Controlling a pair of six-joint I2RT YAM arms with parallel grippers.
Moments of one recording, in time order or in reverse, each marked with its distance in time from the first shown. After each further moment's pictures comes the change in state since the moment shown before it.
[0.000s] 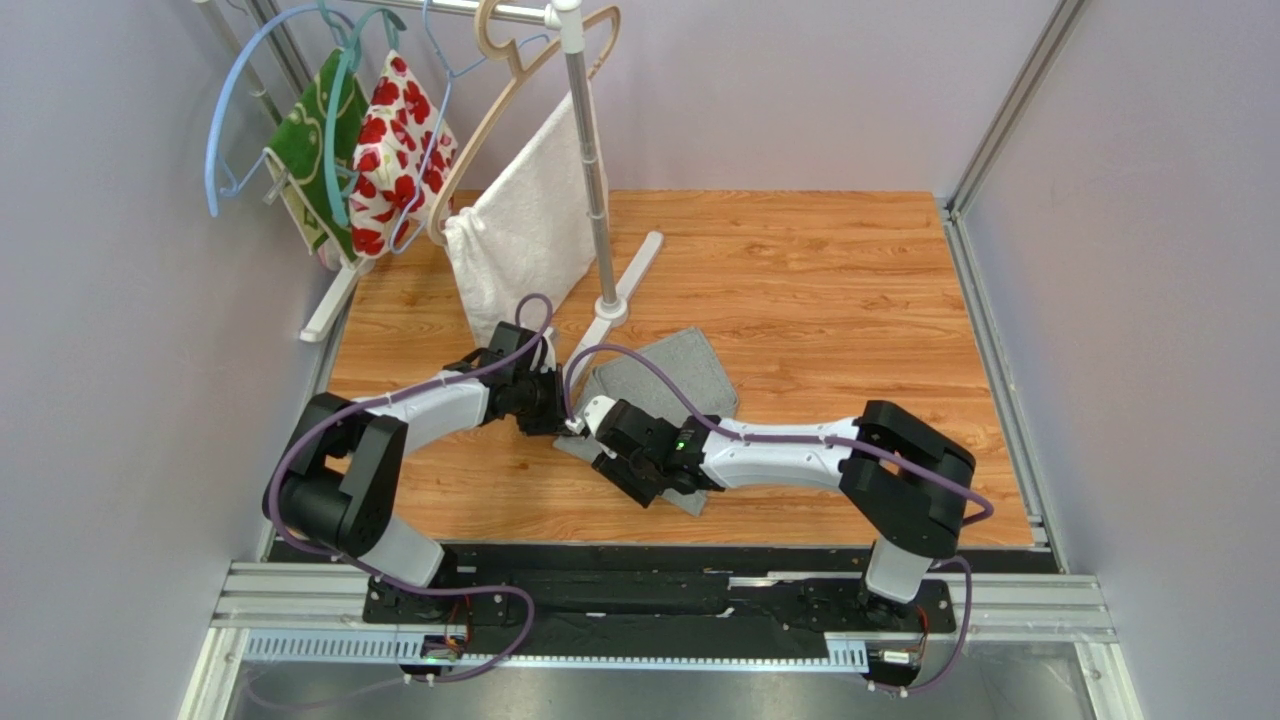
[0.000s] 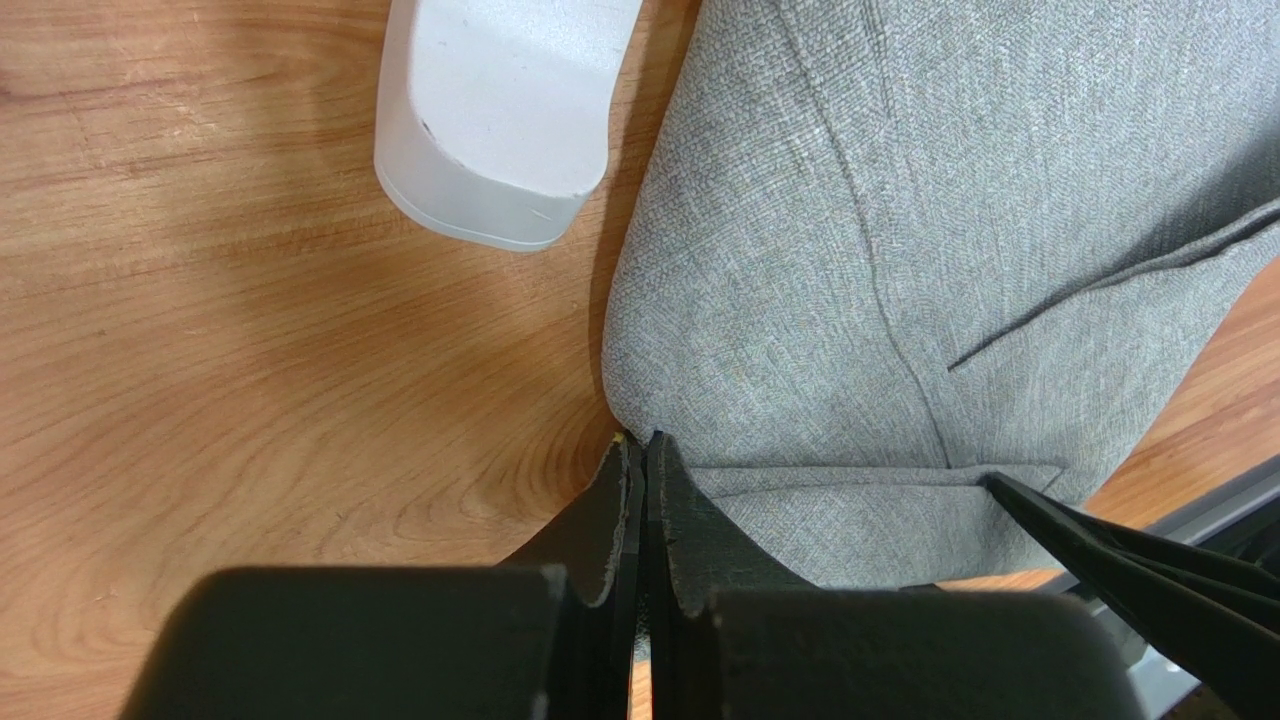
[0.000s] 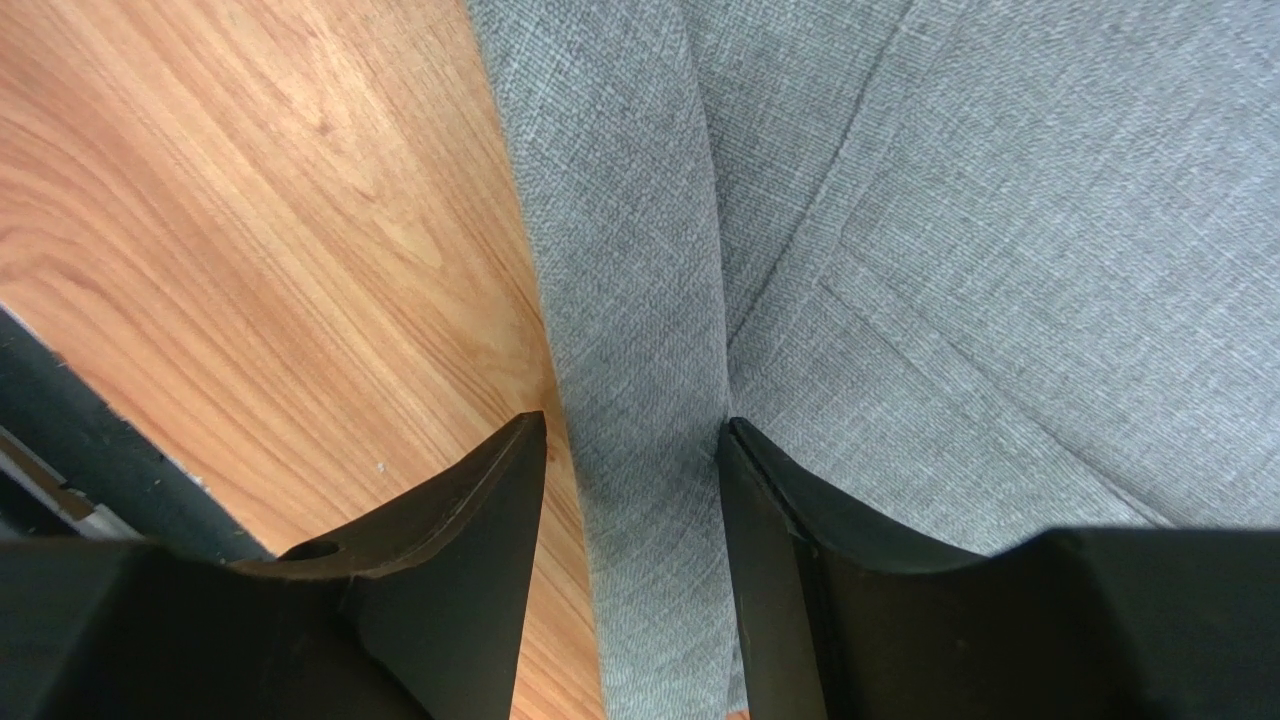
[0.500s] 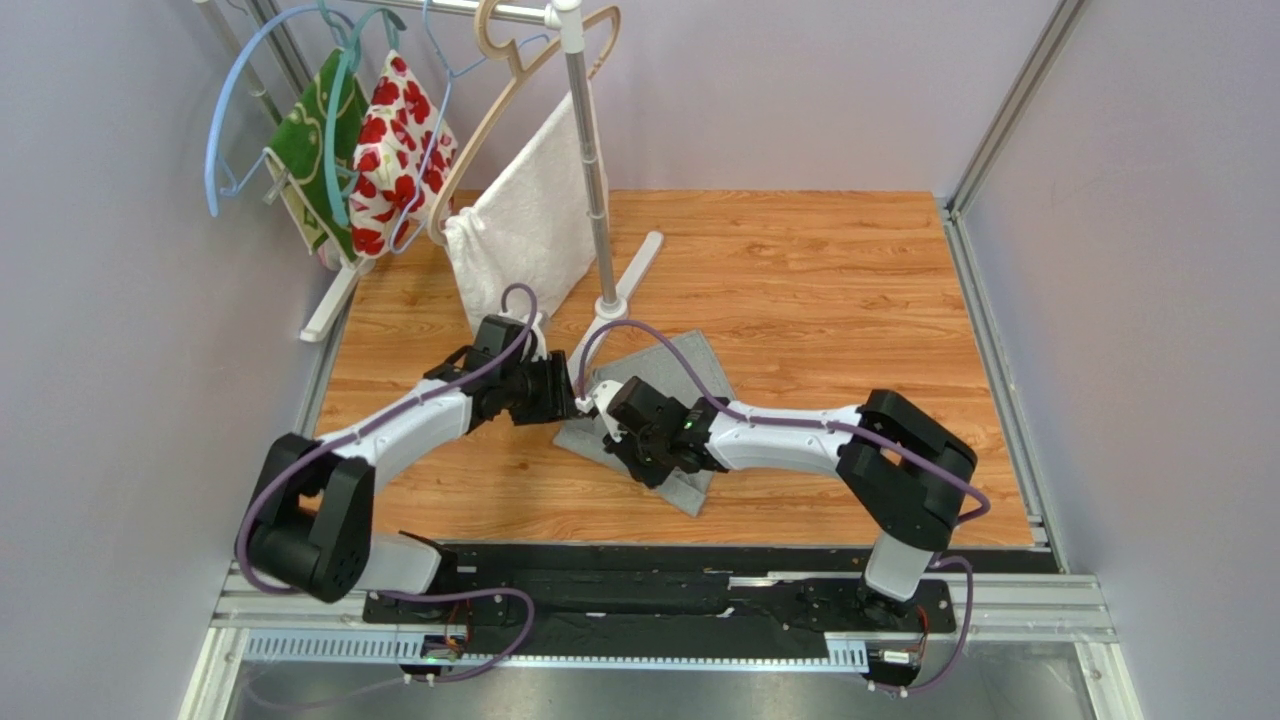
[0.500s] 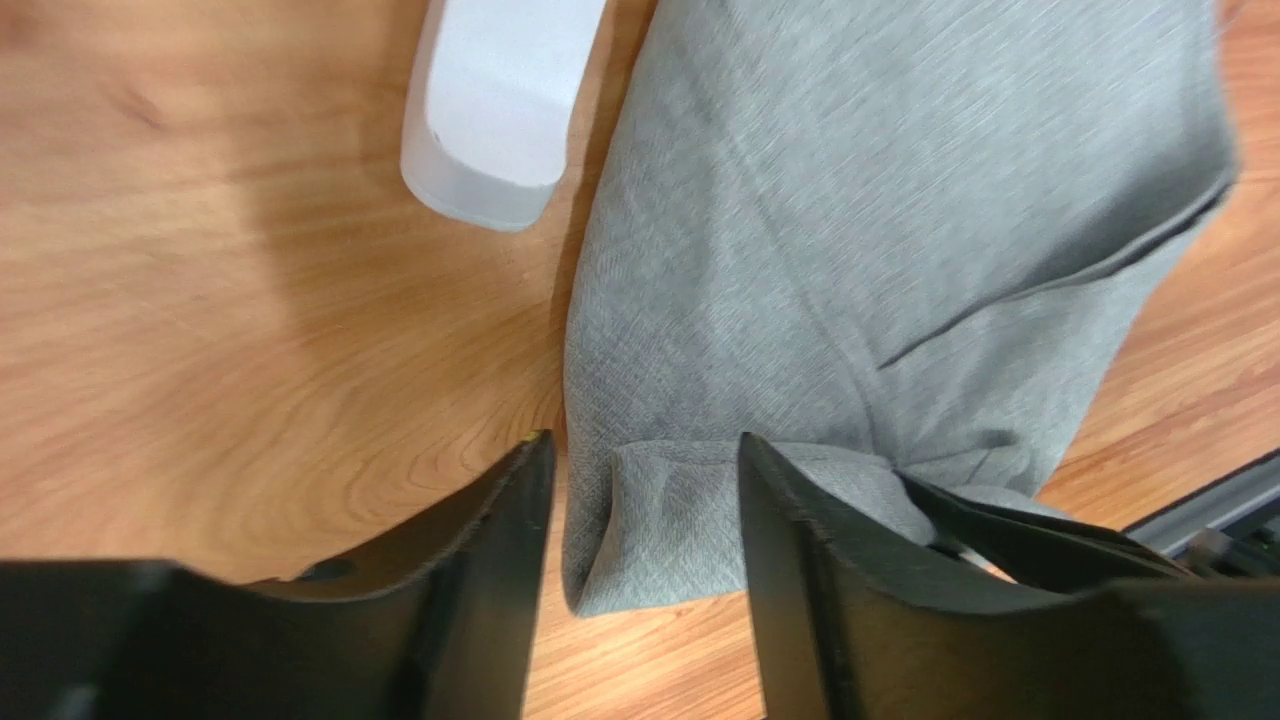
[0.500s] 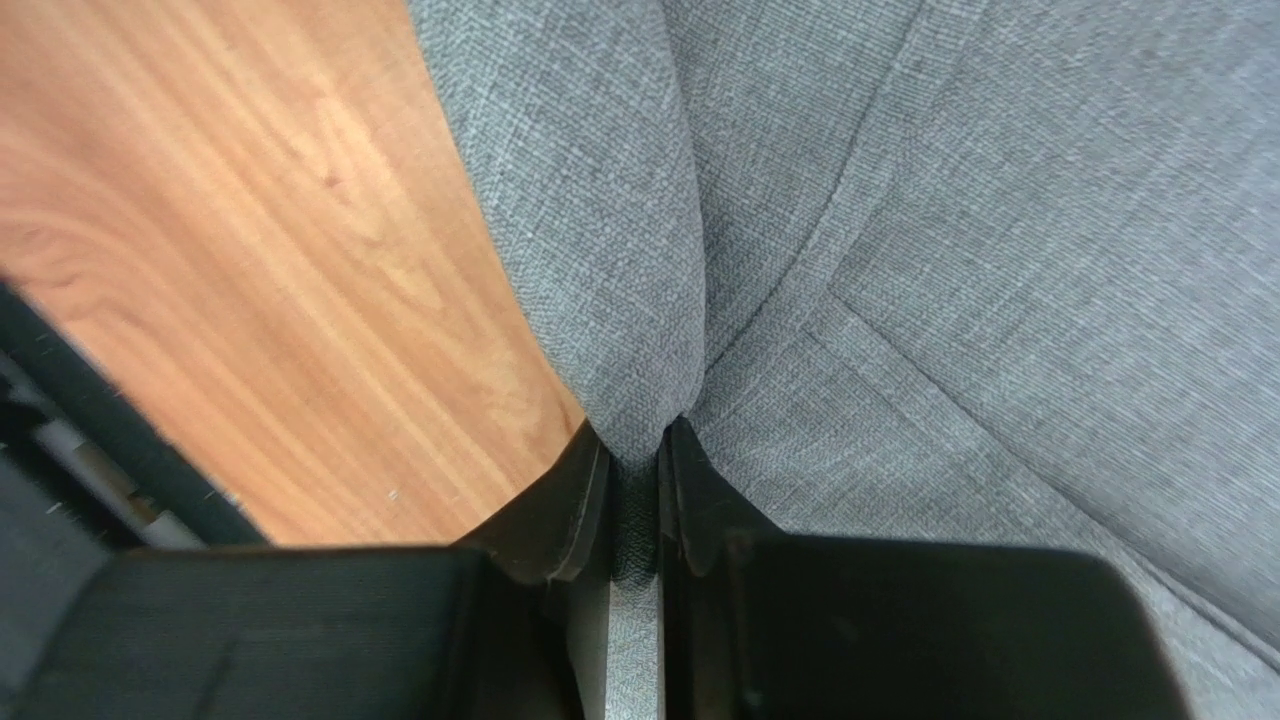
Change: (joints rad) left arm 0.000 -0.114 0.001 -0.032 -0.035 0.004; right arm -0.070 0.040 0.018 0.017 -0.131 0.025
